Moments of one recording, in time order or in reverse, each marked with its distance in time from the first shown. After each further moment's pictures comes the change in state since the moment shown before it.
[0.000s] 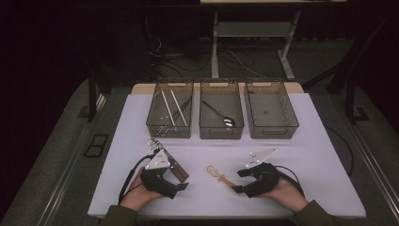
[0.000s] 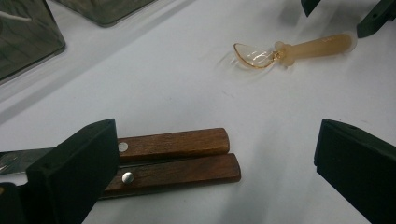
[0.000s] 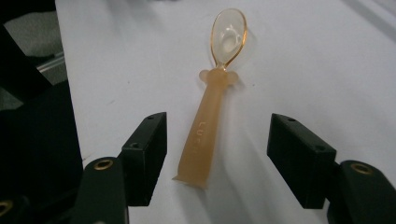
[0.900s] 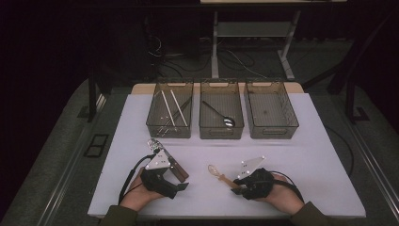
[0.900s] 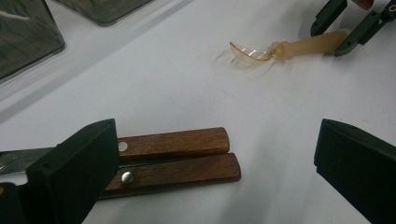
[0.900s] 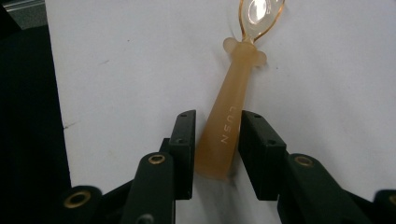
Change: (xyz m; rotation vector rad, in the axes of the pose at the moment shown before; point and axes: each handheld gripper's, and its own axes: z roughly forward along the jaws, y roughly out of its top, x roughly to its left) left arm 0.000 0.000 0.000 0.004 0.000 0.002; right arm 0.015 0.001 0.014 0.115 -0.063 -0.166
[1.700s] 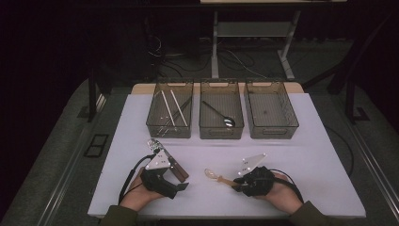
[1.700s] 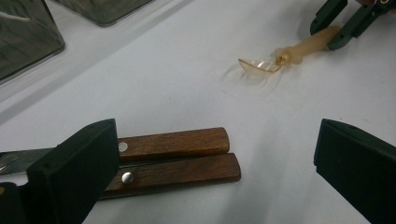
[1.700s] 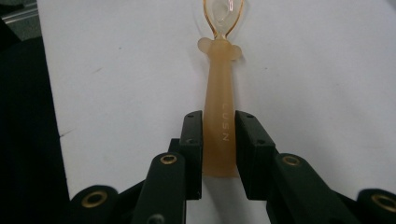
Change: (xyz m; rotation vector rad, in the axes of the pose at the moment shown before) left arm 0.000 0.000 0.000 0.001 0.001 0.003; right arm -0.006 0.001 -0.002 -0.011 0.001 0.052
